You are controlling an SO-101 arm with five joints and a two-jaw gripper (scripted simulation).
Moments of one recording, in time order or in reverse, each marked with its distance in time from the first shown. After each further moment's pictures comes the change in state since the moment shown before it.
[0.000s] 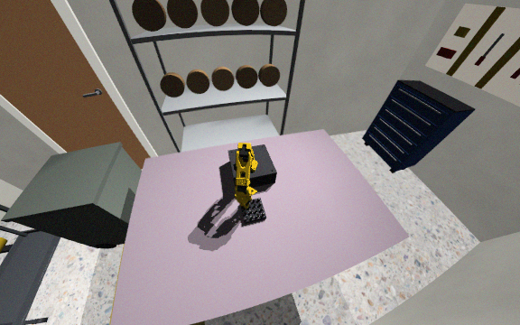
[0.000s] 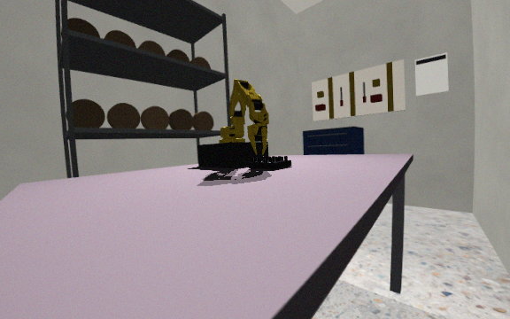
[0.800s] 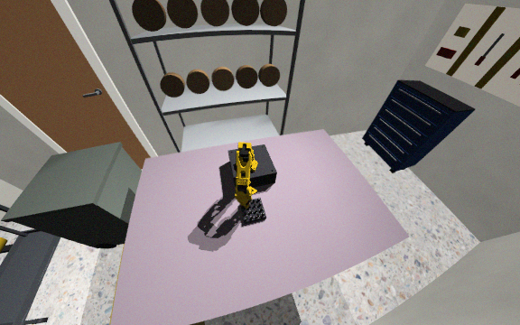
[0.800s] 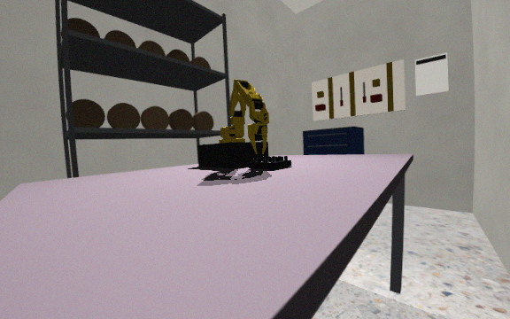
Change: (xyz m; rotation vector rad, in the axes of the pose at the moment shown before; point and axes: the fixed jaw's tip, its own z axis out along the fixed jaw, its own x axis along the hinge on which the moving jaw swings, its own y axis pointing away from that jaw) arm -0.002 0.000 -0.002 -0.004 -0.007 0.000
